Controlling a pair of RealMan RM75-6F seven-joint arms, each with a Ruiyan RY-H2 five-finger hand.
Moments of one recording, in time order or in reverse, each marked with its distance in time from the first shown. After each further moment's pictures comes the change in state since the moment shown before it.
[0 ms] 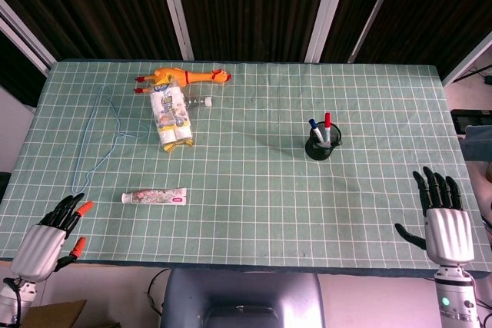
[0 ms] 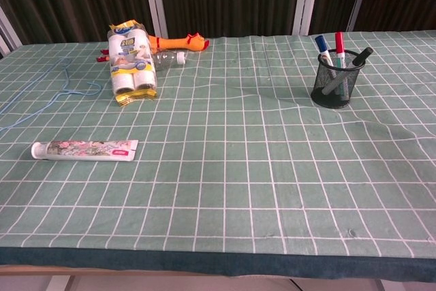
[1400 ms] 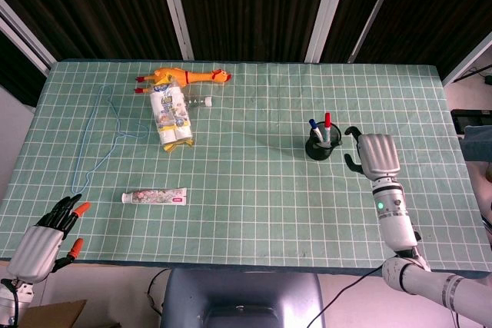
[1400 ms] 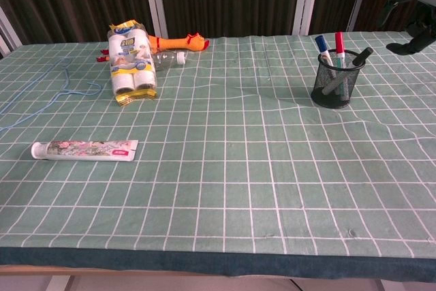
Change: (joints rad) left arm 0.004 0.014 0.001 -0.012 -0.013 -0.013 0.000; right arm 0.501 -0.145 0.240 0.190 0.515 -0.472 -0.202
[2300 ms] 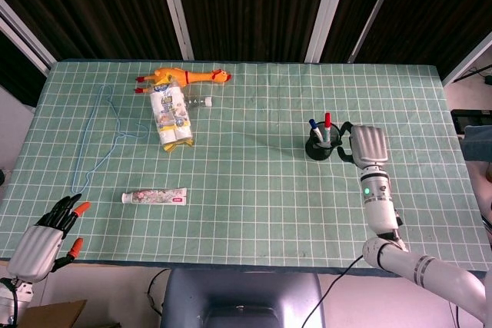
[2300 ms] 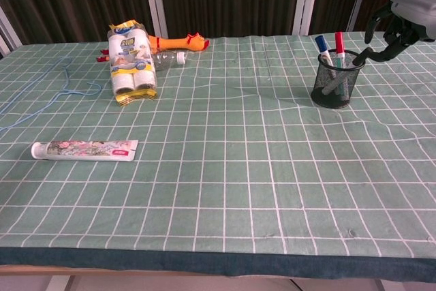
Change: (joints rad) left arm -0.003 0.004 0.000 0.002 0.000 -0.004 -0.012; right arm 0.111 -0.130 0.001 0.219 0.118 -0.040 0.051
